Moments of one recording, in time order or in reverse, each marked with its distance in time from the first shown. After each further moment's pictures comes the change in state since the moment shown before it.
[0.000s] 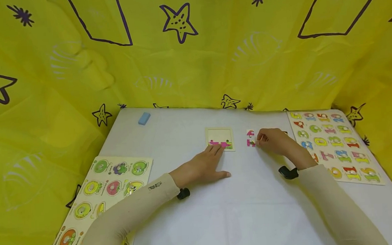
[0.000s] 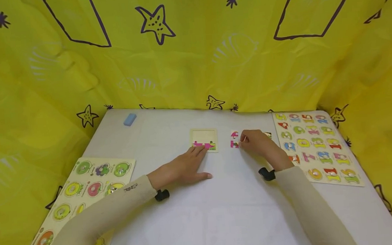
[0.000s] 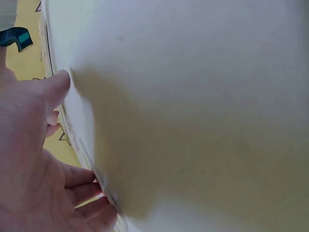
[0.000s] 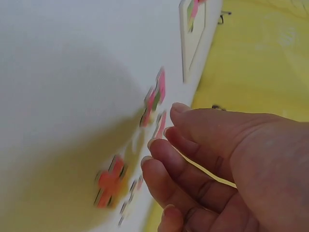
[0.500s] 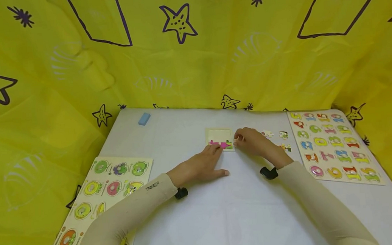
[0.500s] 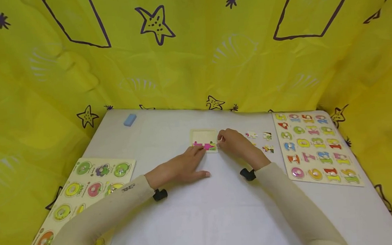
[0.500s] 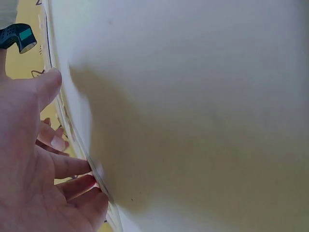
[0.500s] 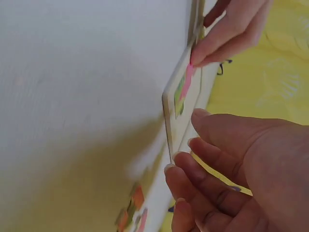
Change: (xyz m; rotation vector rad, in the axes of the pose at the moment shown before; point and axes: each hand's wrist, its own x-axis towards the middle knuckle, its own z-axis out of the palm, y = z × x) left_hand -0.004 -0.008 -0.003 -0.042 0.026 0.040; right_hand 0.035 -0.048 0.031 0.044 0.011 -0.104
